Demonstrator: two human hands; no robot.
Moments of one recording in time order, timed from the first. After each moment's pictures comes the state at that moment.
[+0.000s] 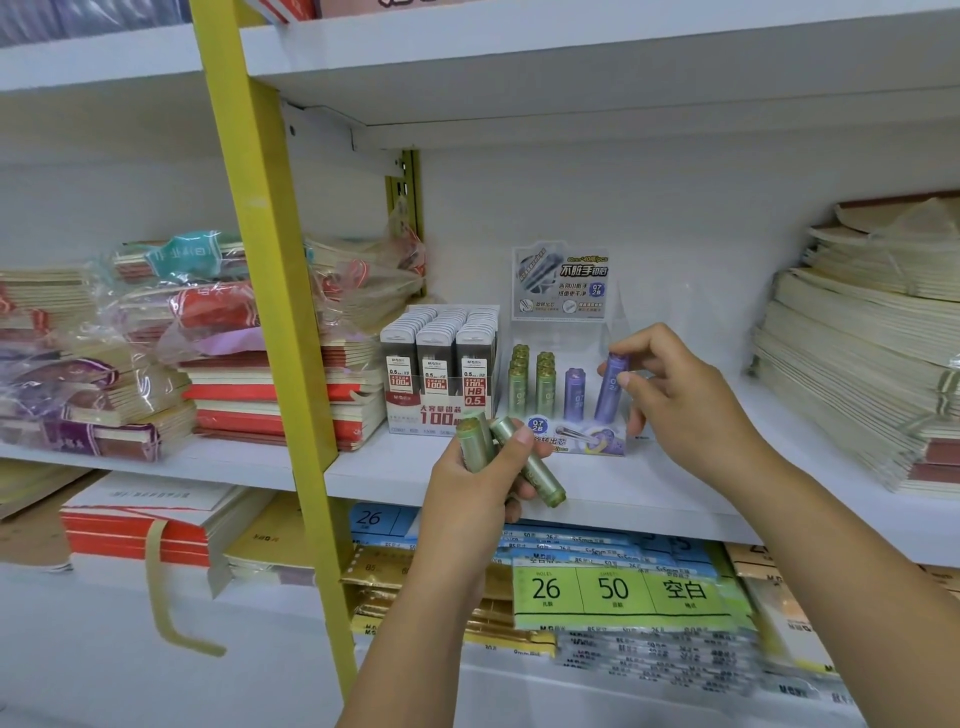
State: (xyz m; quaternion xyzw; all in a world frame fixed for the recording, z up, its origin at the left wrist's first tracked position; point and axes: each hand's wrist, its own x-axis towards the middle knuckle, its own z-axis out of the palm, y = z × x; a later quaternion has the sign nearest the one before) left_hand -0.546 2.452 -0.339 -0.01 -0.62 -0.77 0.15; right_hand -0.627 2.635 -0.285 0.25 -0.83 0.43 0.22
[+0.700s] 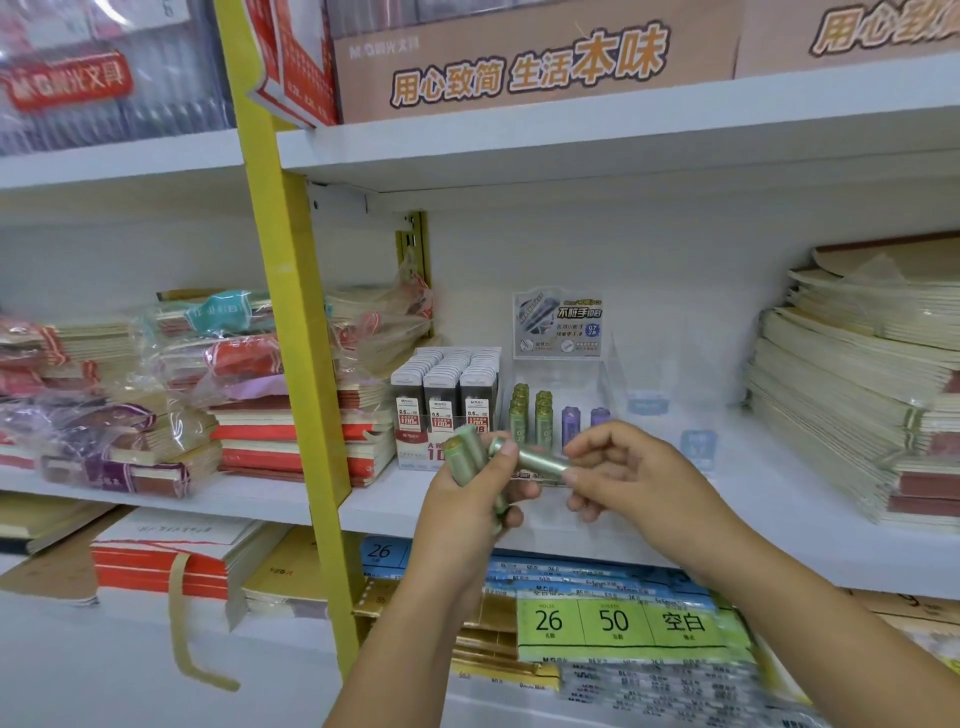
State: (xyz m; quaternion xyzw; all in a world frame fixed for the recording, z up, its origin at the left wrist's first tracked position) left_hand -0.536 2.449 -0.315 -0.03 -0.57 -0.81 0.14; right_hand -0.578 2.619 -0.295 0.27 -0.73 0.62 0.02
